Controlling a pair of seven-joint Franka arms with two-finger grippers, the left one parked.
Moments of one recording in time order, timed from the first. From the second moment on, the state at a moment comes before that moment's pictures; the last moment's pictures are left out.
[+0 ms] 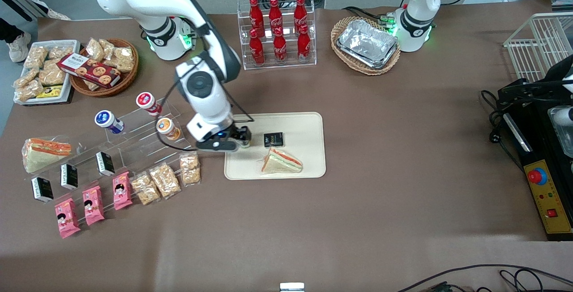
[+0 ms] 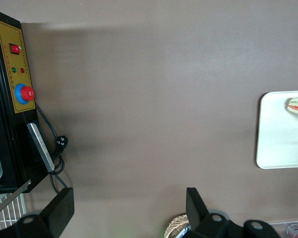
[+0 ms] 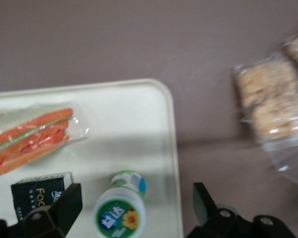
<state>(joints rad) 0.80 0.30 -0.26 -2.07 0.08 2.45 0.60</state>
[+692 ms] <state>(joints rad) 0.55 0.00 -0.26 -2.07 0.05 2.16 0.33</state>
